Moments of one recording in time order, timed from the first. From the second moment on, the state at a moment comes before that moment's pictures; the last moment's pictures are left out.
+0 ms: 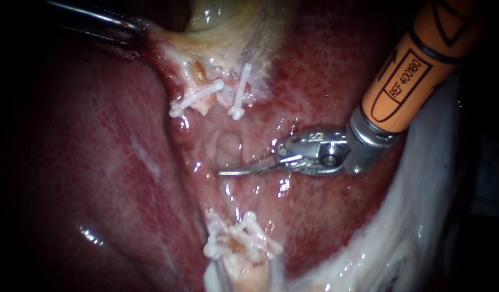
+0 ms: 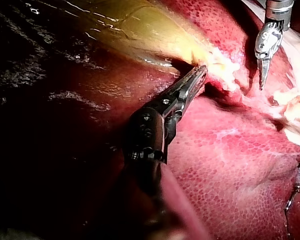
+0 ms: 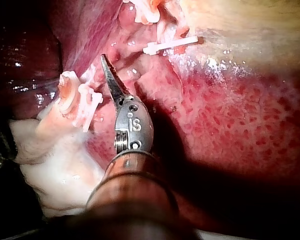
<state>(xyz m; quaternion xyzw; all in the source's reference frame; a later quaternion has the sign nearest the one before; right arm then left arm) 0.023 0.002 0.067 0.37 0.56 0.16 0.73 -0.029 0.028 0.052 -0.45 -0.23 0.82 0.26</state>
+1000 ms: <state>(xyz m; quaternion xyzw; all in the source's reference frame) 0.020 0.001 0.065 0.25 0.59 0.20 0.74 -0.029 0.028 0.053 -0.45 -0.23 0.82 0.26</state>
